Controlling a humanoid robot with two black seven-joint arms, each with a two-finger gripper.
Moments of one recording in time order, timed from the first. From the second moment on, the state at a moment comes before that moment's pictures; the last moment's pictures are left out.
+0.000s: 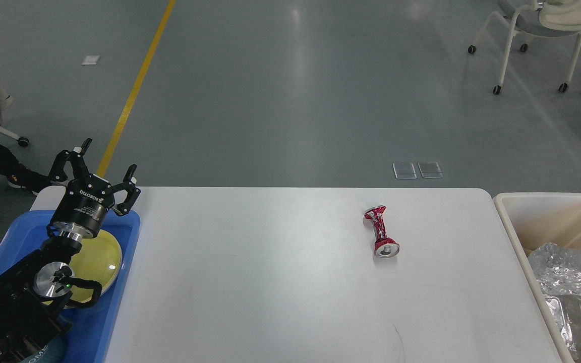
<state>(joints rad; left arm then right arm) -0.58 0.29 -0.88 -0.42 0.06 -0.69 -0.47 0.72 -0.59 -1.20 0.18 -0.22 0.11 0.27</state>
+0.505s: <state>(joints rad) -0.58 0.29 -0.88 -0.42 0.06 -0.69 -0.47 1.62 -0.75 -1.48 0.92 -0.47 0.20 0.28</state>
